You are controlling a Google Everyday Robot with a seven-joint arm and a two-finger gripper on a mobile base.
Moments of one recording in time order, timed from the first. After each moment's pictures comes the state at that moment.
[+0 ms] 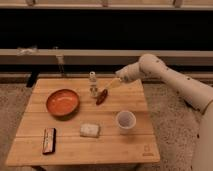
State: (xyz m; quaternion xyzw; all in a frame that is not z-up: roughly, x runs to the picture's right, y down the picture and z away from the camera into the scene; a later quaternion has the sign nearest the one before) arm 0.046 -0.050 0.814 0.28 -0.23 -0.86 0.36
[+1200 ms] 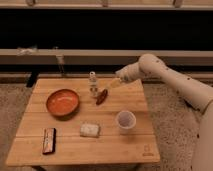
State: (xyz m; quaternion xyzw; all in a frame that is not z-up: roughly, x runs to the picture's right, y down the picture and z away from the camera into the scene) arm 0.045 -0.050 0.810 0.28 -0.23 -0.87 0.34
